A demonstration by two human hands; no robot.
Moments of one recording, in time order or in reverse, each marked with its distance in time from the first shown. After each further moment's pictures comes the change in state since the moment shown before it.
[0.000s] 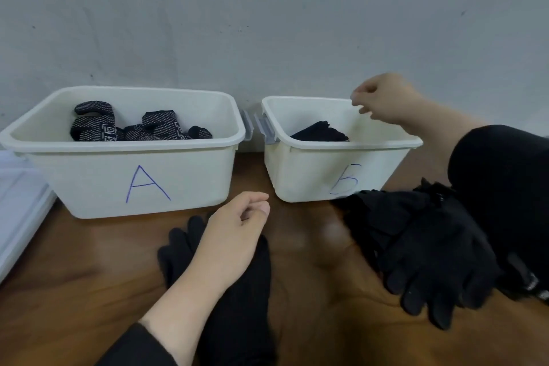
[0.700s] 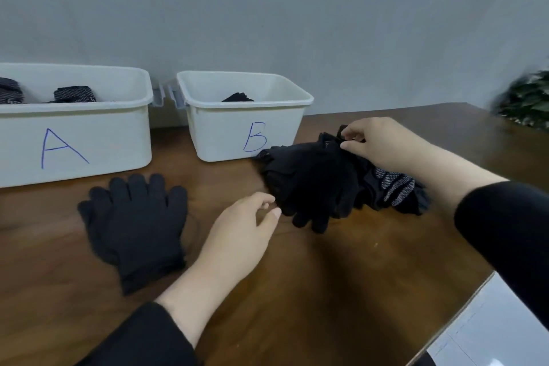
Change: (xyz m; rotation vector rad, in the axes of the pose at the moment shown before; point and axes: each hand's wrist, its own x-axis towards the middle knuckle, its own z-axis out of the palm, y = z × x) left_hand -0.103 0.055 0.105 0.300 -0.227 0.204; right_hand -0.193 0.117 -0.088 -0.556 -0.071 -0.139
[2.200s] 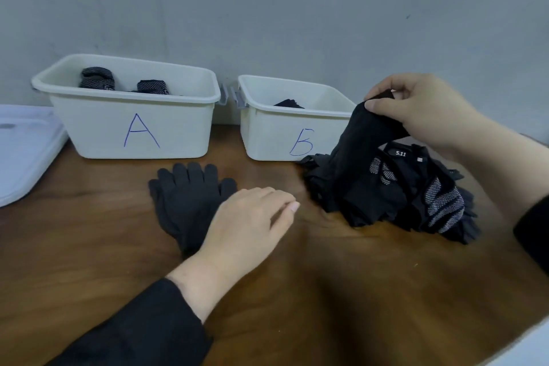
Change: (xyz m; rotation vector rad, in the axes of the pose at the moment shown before) left_hand -0.026 -0.022 -0.047 0.279 0.328 0.341; right_hand 0.001 -0.091 -0.057 0.652 0.166 -0.026
